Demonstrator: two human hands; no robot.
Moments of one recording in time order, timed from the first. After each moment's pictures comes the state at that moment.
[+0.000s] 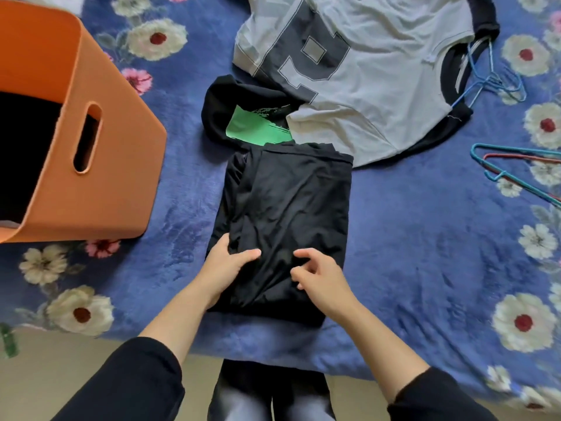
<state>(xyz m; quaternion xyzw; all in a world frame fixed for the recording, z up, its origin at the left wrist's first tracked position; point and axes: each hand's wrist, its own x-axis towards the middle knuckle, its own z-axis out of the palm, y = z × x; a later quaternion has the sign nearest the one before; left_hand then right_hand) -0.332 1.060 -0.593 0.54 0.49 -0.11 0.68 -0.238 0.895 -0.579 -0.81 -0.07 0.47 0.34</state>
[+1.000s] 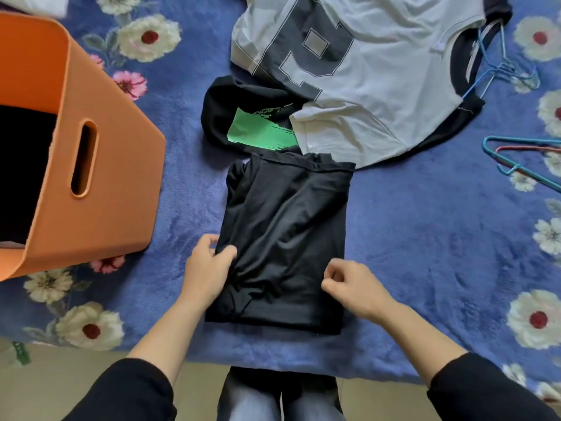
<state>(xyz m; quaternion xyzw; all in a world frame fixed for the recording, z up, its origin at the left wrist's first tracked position) -0.337 1.090 -0.586 0.66 0.56 -0.08 0.50 -0.207 0.869 -0.592 -0.84 -0.19 0.46 0.20</state>
